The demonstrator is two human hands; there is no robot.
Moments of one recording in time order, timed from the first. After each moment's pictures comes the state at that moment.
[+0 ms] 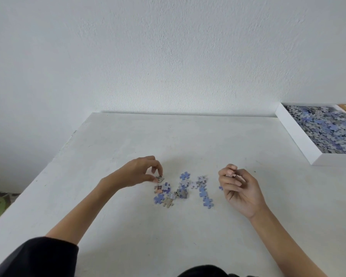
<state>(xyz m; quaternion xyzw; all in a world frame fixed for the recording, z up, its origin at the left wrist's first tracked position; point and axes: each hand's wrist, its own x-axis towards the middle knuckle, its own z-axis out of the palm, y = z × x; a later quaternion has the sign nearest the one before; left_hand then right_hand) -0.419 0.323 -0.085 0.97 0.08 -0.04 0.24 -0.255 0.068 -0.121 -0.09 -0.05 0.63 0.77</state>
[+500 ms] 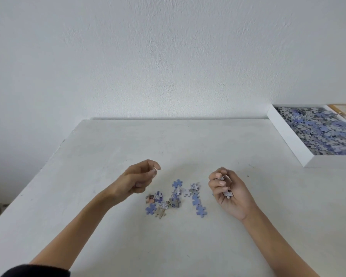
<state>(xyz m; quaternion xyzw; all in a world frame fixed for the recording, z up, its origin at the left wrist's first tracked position) -0.421 0.302 -0.082 0.68 0.12 0.02 0.73 -0.248 0.074 -0.115 -0.15 0.00 0.59 0.79</state>
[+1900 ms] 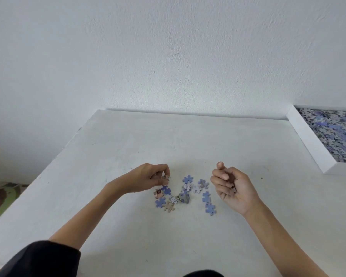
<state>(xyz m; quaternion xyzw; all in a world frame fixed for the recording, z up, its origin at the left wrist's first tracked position) -0.420 0.305 -0.084 0.94 0.09 -0.05 0.33 -0.256 0.094 -0.103 -0.26 -0.04 0.58 0.77</state>
